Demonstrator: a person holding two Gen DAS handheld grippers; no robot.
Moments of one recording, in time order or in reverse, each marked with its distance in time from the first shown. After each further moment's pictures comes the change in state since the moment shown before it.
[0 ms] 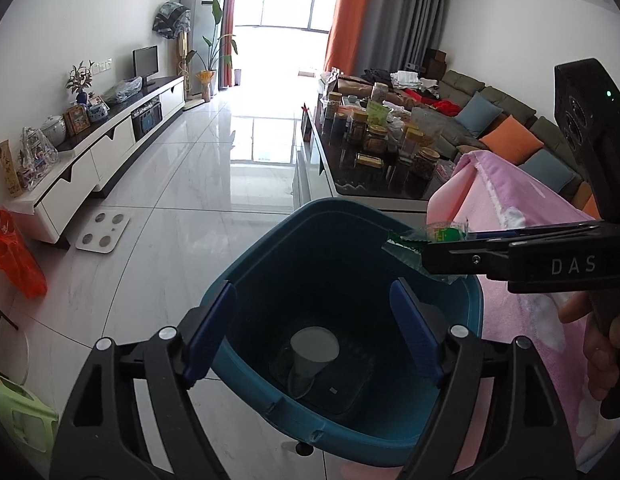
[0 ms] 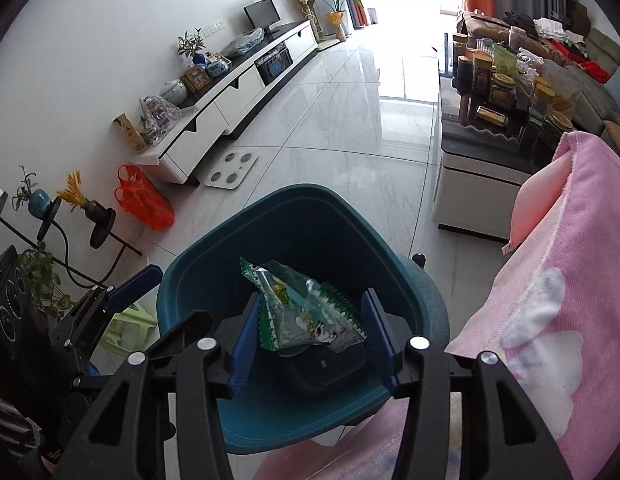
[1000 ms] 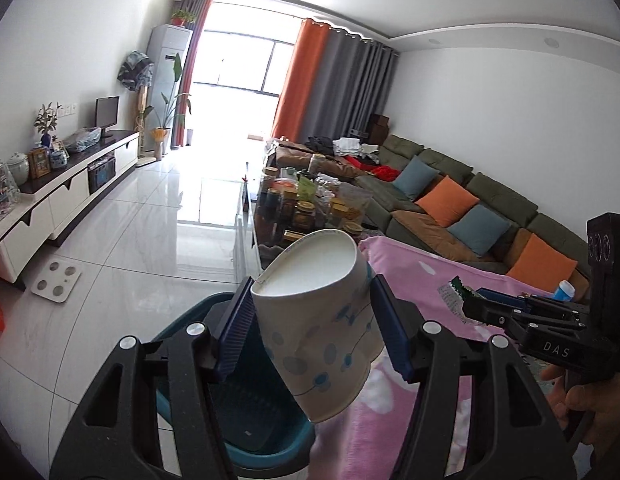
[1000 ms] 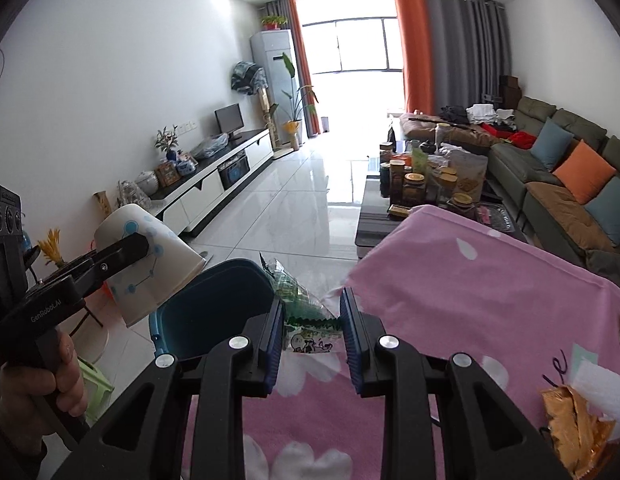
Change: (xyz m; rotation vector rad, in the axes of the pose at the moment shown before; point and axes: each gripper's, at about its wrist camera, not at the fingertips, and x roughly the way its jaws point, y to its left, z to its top) left arm -0.131 -0.044 0.046 -0.007 -0.242 -0.214; right arm -0.154 -0.047 -0.072 -0.016 -0.415 -0.181
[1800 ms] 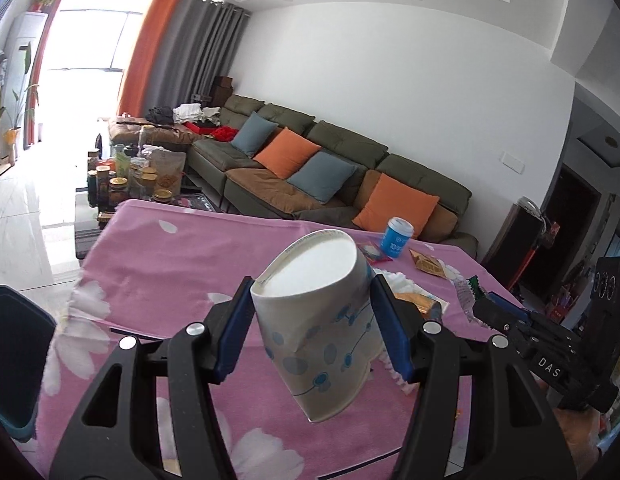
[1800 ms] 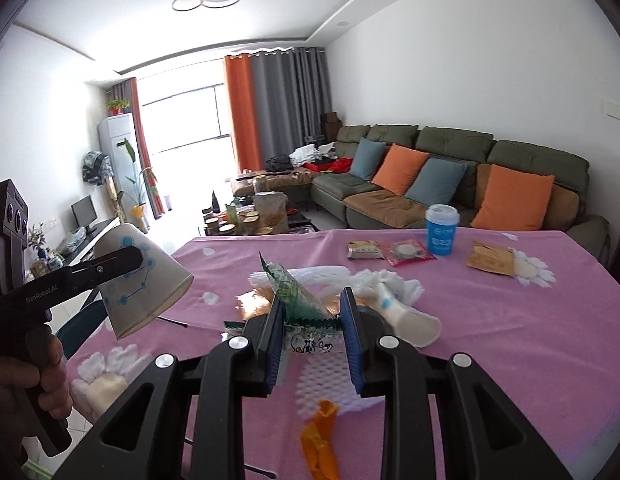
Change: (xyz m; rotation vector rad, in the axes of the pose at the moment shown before) left arm 0.025 -0.276 -0.071 0.163 0.137 -0.541; right arm -0.236 -0.125 -0.150 0.284 -0.273 -0.531
